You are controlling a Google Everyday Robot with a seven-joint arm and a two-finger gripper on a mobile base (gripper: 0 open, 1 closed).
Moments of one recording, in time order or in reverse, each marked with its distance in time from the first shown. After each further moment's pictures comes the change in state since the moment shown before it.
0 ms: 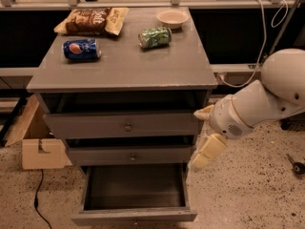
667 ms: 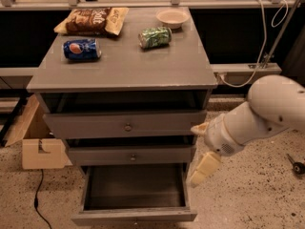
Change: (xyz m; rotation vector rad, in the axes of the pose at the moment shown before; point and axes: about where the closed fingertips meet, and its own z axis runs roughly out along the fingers) arm 0.035 0.008 0.043 -0.023 0.033 -0.014
